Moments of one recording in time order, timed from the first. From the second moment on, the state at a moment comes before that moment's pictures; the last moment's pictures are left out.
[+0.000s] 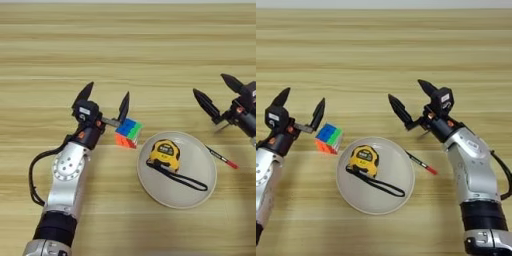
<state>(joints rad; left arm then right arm) -0.13 0.07 -0.03 0.29 -0.12 -0.44 -0.32 -0.23 -0.29 -0.11 0.18 0.36 -0.08 0.68</state>
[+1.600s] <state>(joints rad) -0.18 0.04 -0.09 0.63 -0.06 -0.32 -0.34 -0.23 -0.26 -0.12 0.16 0.37 -0.10 0.64</state>
